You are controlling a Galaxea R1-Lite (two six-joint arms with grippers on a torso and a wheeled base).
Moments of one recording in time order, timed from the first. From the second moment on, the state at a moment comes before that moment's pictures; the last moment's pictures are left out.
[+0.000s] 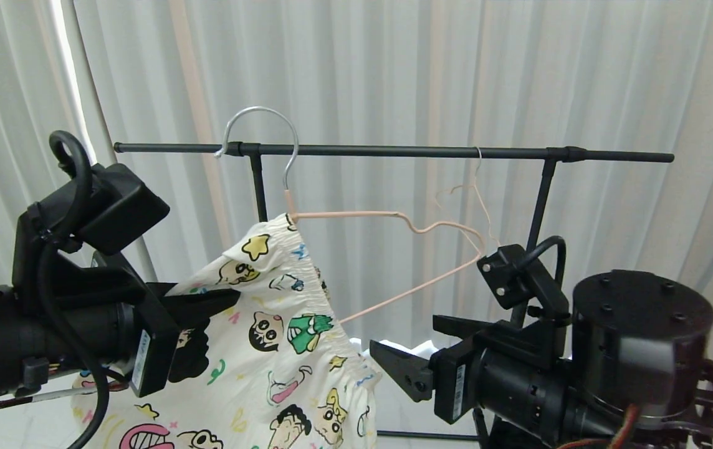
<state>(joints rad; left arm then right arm) -0.49 1.20 -0.85 0.12 -0.13 0.26 1.07 1.65 -0.68 -0.73 -0.19 0.44</state>
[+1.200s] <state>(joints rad) -0.53 1.18 -0.89 0.09 -0.13 0.26 1.11 1.82 -0.61 -0.72 -0.36 0.43</state>
